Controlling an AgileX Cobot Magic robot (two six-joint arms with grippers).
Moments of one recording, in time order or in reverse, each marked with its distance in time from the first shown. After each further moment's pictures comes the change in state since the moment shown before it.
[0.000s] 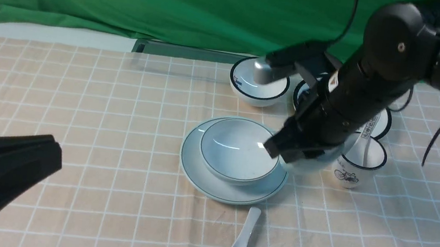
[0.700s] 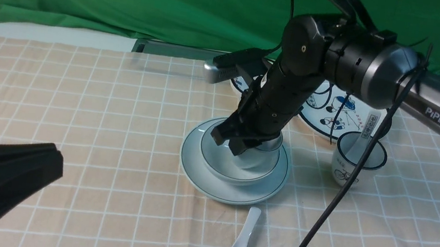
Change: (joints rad) right arm 0.001 0.339 -0.250 0.086 -0.032 -0.023; left arm 0.000 0.000 0.000 0.000 0.028 0.000
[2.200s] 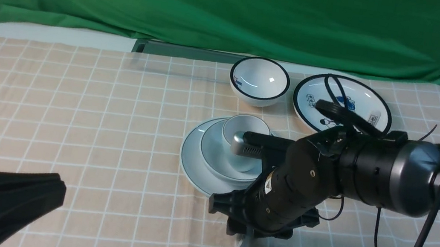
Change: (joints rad) right arm 0.128 -0.234 0.655 -0.058 -0.426 0.688; left arm 0.000 0.000 0.000 0.010 0.110 0.000
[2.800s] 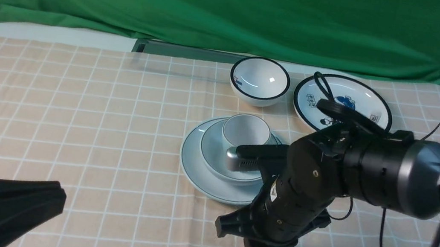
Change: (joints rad) right arm 0.022 -0.098 0.004 -0.025 0.171 -0.164; left arm 0.000 0.000 0.000 -0.001 0.028 0.000
